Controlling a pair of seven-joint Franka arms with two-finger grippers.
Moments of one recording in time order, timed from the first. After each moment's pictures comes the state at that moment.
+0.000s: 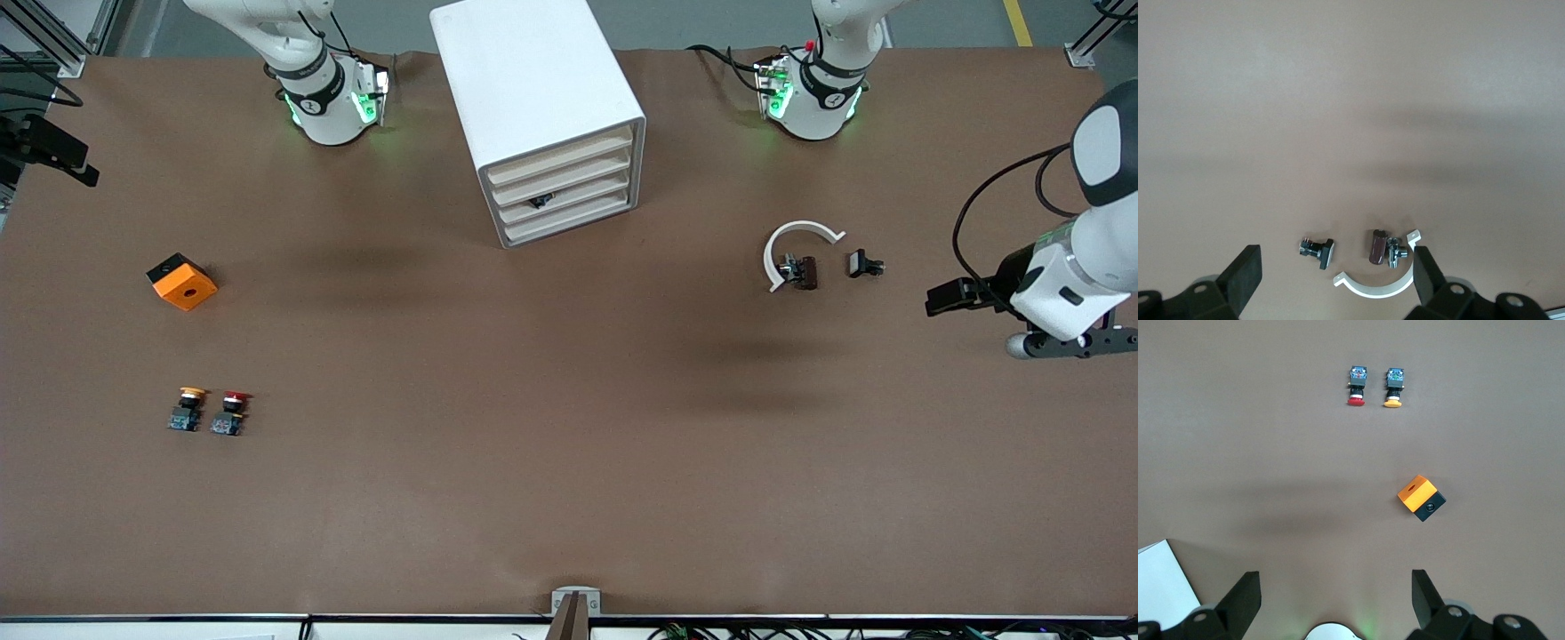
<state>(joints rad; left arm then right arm) 0.42 0.15 -0.46 -1.70 0.06 1.75 -0.10 -0.07 -0.18 -0.06 -1.72 -0.02 1.48 -0.09</state>
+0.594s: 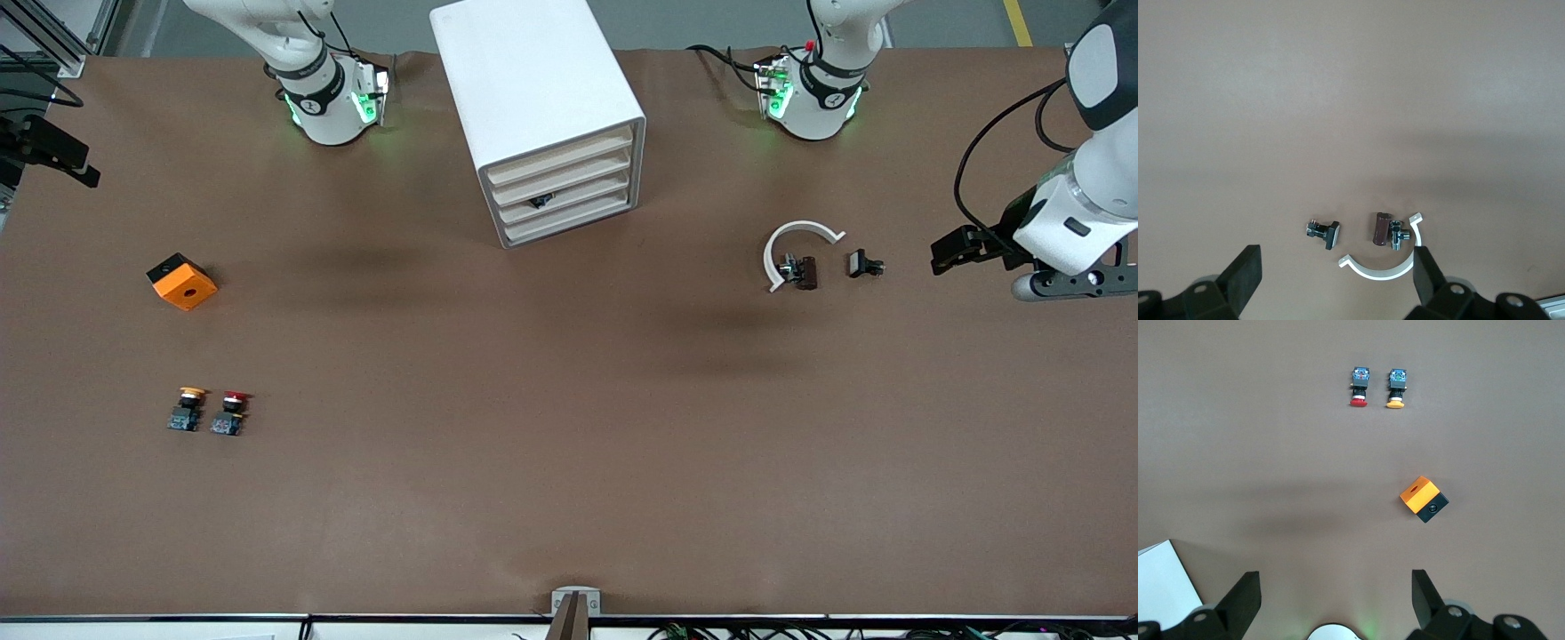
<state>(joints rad) 0.37 -0.02 -0.40 -1.81 0.02 1.75 -0.07 -0.07 -0.18 -0.07 -1.72 -0.02 1.49 -0.09</state>
